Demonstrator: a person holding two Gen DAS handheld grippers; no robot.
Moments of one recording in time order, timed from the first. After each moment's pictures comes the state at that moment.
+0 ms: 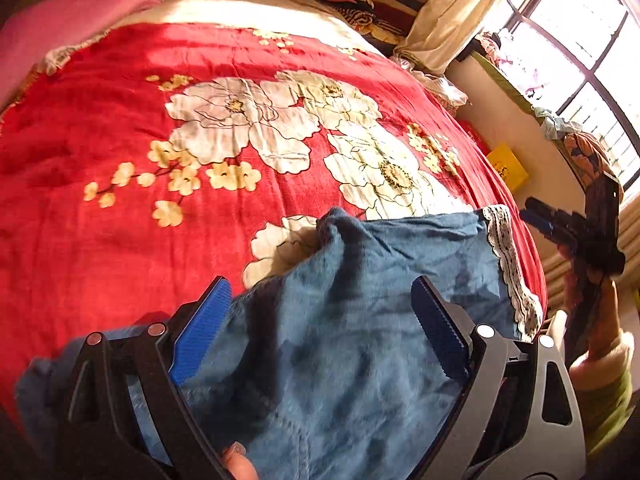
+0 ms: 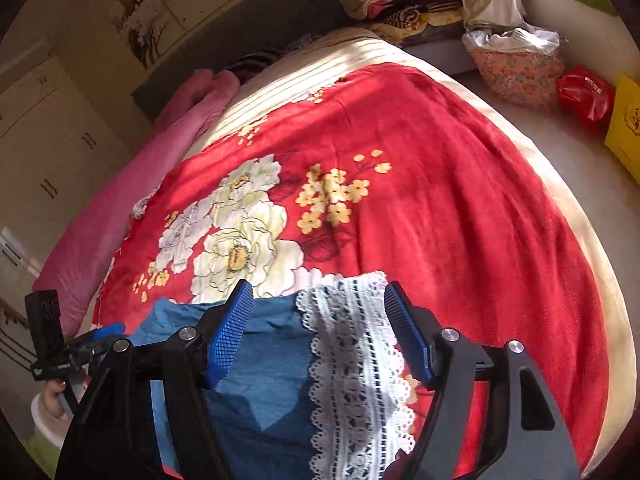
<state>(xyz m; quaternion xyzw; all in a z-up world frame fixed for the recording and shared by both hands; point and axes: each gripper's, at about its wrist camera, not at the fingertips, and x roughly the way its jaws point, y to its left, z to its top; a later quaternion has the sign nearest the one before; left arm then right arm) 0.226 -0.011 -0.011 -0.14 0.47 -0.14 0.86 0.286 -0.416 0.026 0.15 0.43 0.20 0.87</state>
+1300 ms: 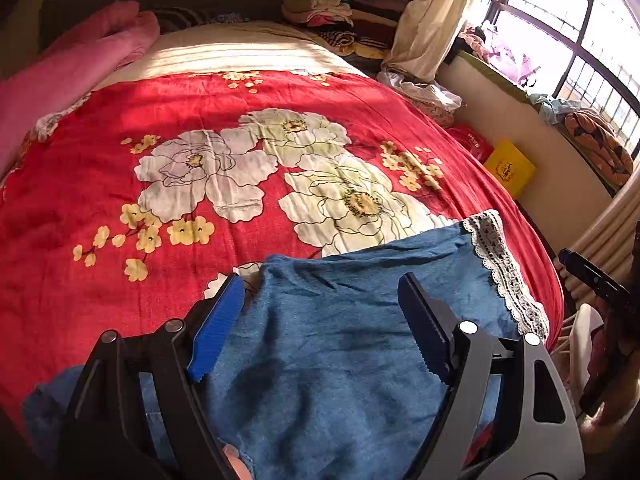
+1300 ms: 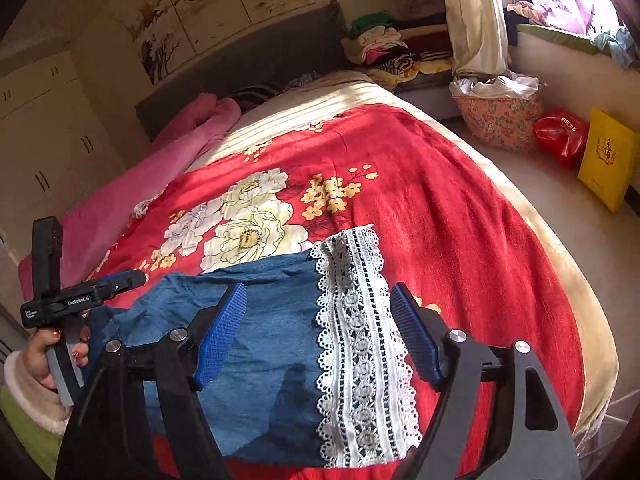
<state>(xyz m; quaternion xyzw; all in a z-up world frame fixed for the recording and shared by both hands) 0.212 -0.067 0.023 -0.07 0.41 -0.13 0.90 0.176 -0.413 0.047 0.11 0.34 0.17 0.92</state>
